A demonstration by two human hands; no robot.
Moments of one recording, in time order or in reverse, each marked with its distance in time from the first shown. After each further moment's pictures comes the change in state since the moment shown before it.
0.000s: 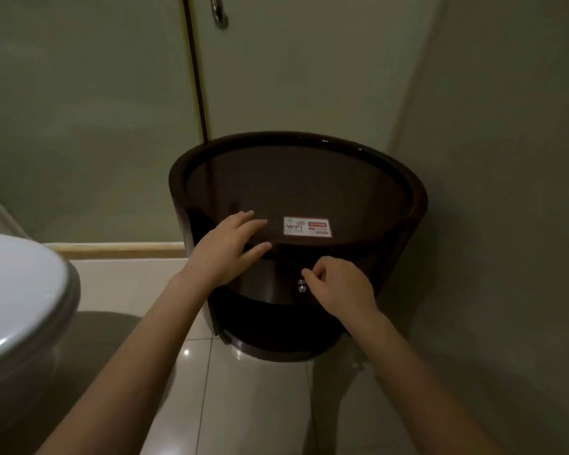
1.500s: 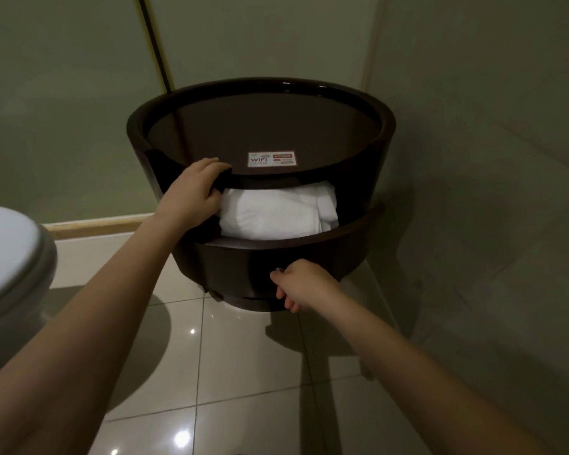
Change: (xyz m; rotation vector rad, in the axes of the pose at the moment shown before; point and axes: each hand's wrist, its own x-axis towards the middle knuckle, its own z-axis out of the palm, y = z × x) left_hand -0.014 0.009 0.020 0.047 0.055 0.006; right_hand -0.097 0.007 0.024 0.377 -0.555 0.313
